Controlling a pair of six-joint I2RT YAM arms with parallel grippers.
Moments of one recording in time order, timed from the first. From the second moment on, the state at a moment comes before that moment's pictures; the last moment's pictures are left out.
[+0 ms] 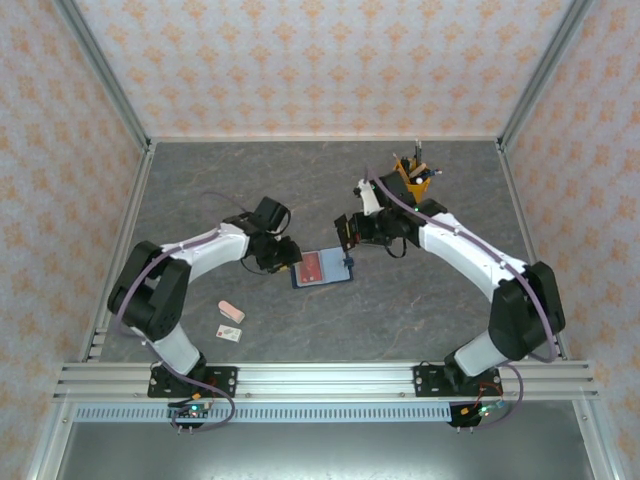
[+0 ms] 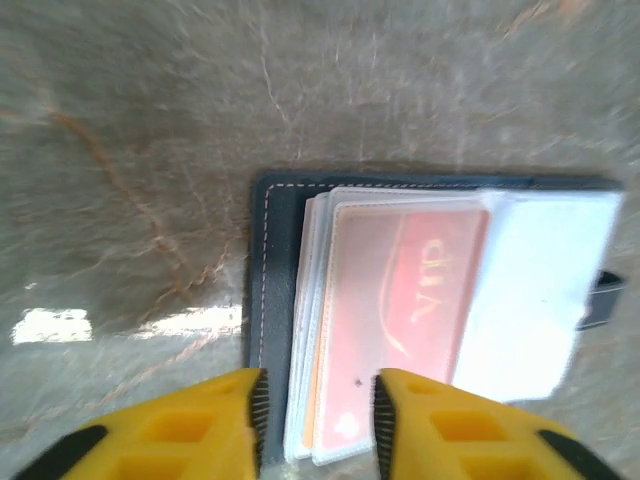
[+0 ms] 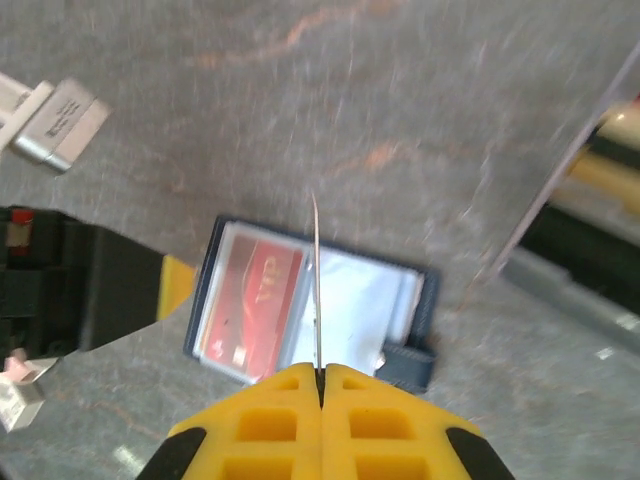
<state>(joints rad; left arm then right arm) -0.43 1.64 1.00 -0.54 0.26 -0.83 0.51 1.50 1.17 -0.57 -0.27 0.26</state>
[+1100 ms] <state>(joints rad) -0.28 1.28 0.98 -0.80 0.07 -0.70 0.36 1.88 1.61 -1.05 -0.14 -0.87</state>
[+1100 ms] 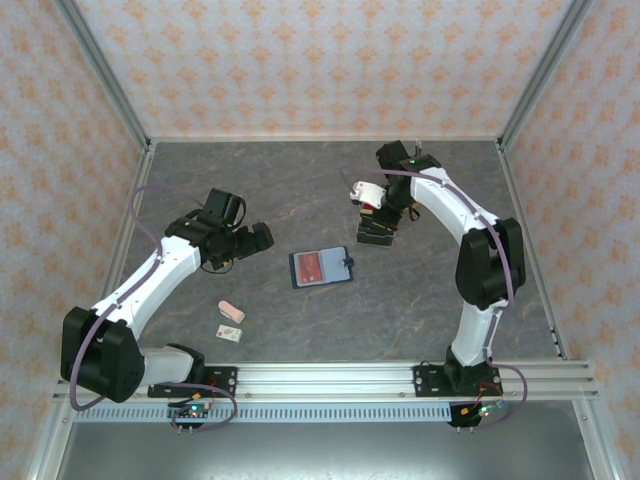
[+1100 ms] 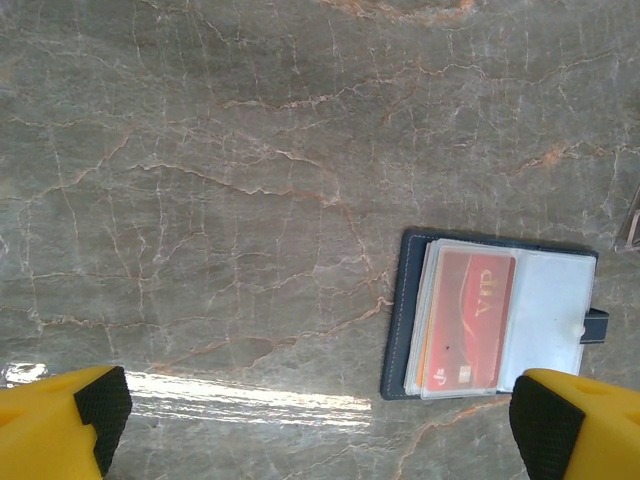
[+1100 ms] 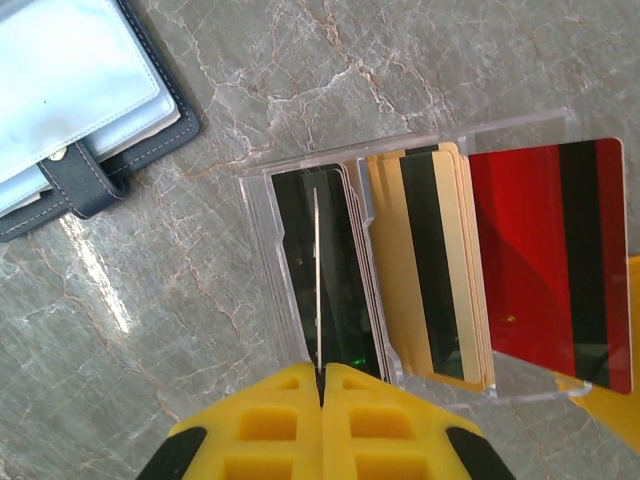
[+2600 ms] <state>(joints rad) -0.27 1.30 0.90 -0.77 0.11 -0.73 0.38 1.67 1.44 -0.85 -0.28 -0.29</state>
